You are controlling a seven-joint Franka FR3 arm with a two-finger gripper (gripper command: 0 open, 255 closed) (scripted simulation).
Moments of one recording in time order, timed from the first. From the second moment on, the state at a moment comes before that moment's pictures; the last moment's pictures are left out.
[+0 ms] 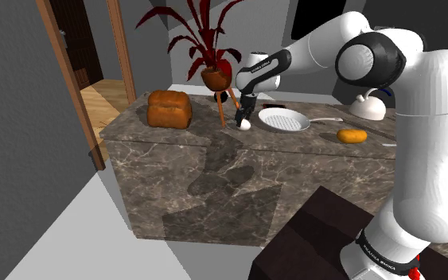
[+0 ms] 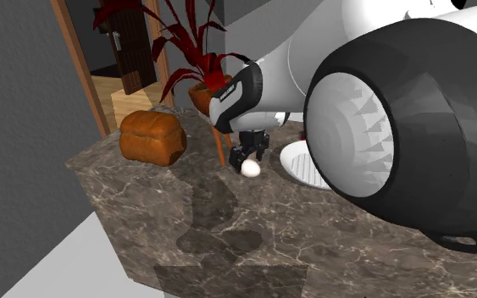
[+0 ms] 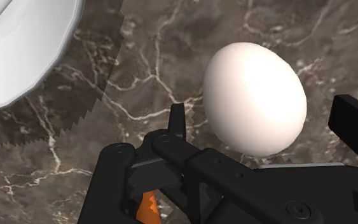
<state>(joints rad) -0.03 0.45 -0.22 -1.74 0.13 2.29 -0.50</state>
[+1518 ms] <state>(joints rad) -0.03 0.45 -0.22 -1.73 0.13 2.28 -0.51</state>
